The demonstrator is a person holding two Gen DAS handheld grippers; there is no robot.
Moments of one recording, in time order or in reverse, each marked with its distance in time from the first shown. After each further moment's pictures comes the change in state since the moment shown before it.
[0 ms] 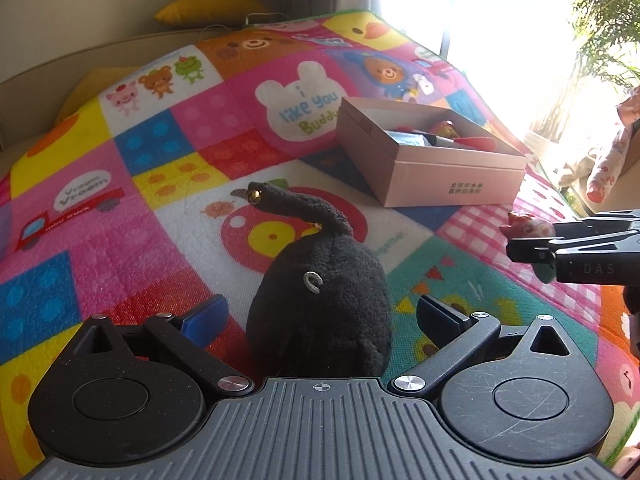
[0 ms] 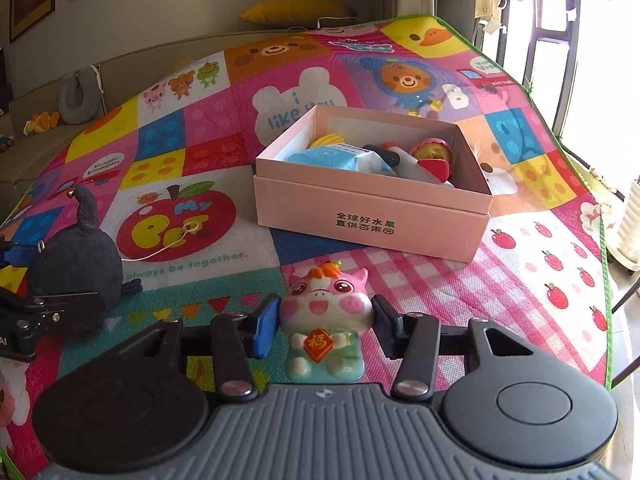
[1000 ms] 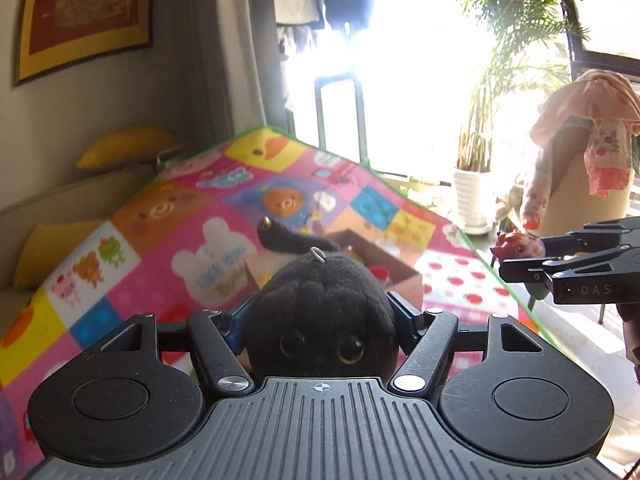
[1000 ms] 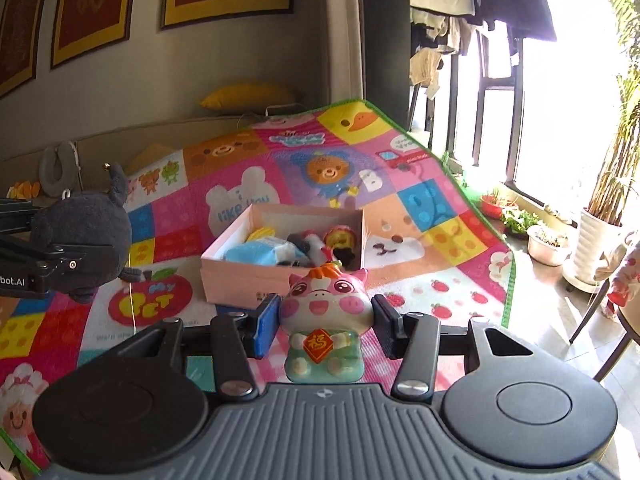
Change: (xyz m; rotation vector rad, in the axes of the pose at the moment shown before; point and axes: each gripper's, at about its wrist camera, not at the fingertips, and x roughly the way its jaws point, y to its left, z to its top) left arm -0.060 -0.094 0.107 0.273 -0.281 -0.126; right arm -0.115 -0.068 0.014 0.087 -0.250 -0.088
